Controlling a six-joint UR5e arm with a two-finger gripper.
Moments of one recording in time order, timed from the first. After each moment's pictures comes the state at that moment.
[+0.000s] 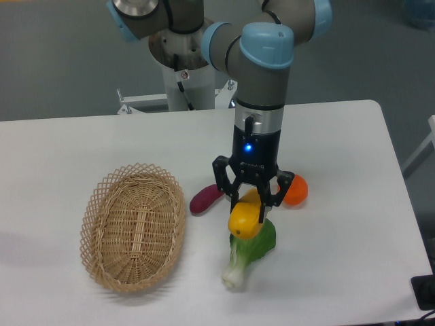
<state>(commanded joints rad) 2.49 -1.79 -1.68 -0.75 1.25 0.86</state>
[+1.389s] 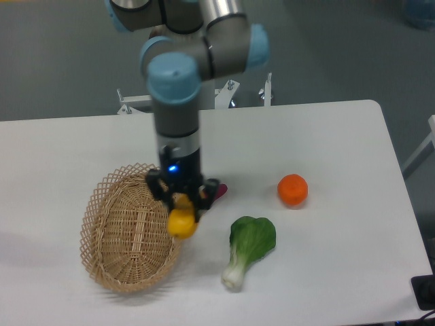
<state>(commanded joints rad) 2.13 -1.88 -1.77 -0.75 1.52 0.45</state>
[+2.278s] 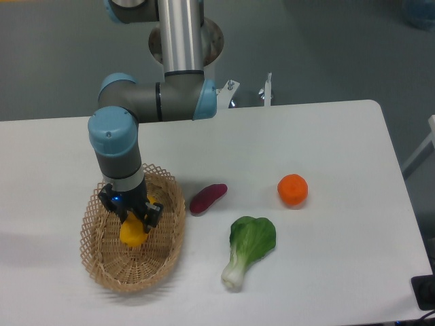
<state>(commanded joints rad) 2.05 -1.95 -1.80 -0.74 1.56 0.46</state>
